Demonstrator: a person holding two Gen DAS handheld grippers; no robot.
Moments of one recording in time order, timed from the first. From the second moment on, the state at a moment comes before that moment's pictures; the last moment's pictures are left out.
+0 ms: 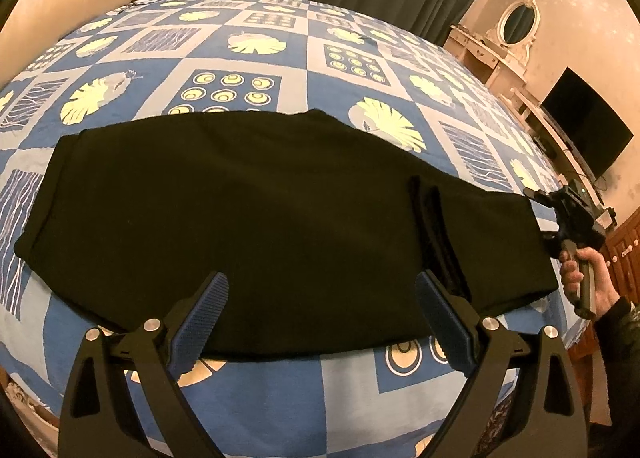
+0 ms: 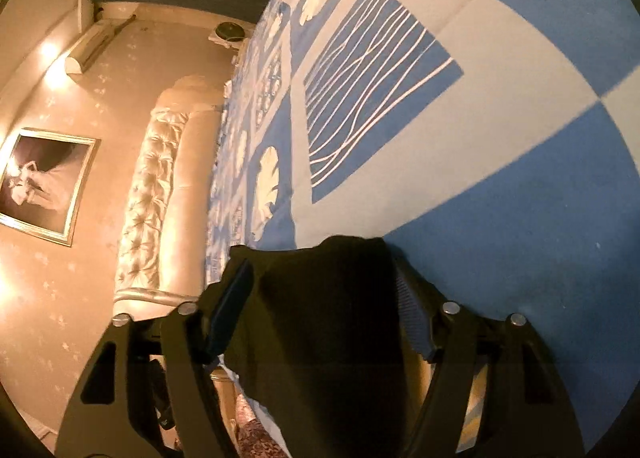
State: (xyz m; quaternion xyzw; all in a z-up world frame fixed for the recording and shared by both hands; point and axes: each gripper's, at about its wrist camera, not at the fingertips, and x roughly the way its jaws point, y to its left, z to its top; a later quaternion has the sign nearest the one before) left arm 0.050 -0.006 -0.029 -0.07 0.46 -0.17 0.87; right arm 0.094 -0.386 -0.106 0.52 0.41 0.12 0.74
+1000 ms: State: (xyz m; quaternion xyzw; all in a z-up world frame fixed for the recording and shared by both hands) left arm 0.084 0.300 -0.062 -0.42 0.43 -0.13 0.79; right arm 0.054 -0.226 0.007 0.19 0.41 0.01 0.89
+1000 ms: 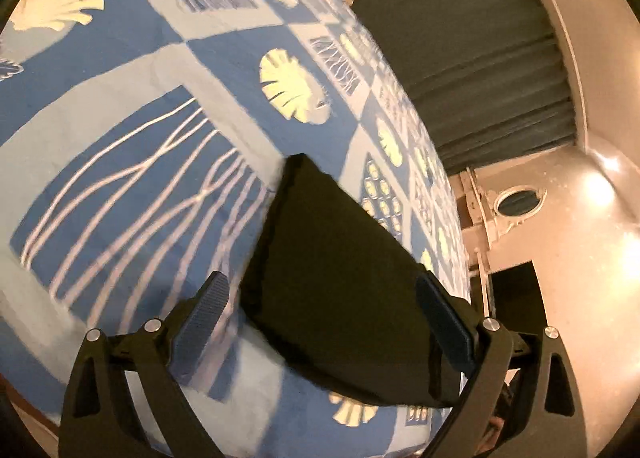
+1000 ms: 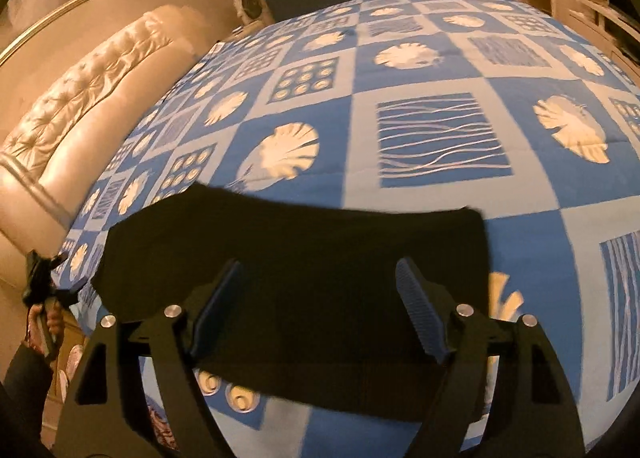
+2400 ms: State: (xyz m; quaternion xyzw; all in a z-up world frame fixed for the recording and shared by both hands) left arm 0.155 0.238 -0.087 -0.30 0.53 -0.23 0.76; right arm 0.061 -0.138 -0.022 0.08 0.46 0.01 0.89
